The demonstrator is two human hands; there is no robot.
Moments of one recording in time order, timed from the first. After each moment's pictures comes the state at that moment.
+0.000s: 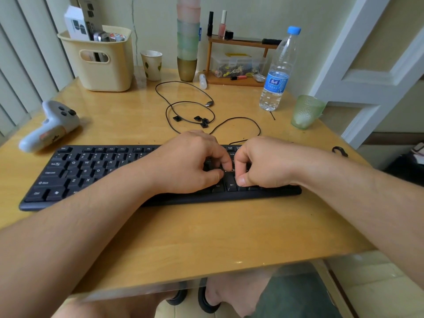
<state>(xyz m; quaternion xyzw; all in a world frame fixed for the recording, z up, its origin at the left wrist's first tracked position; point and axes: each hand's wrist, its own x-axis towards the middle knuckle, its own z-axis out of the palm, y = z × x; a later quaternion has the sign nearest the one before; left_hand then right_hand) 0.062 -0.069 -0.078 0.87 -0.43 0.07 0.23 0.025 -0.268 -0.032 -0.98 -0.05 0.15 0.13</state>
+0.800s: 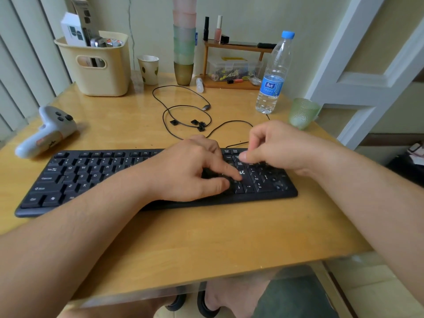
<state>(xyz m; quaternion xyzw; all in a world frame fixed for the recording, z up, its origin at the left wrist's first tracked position) 0.057 -0.070 -0.075 0.84 -0.48 0.06 0.24 0.044 -0.295 -0.031 -0.95 0.02 0.04 0.32</state>
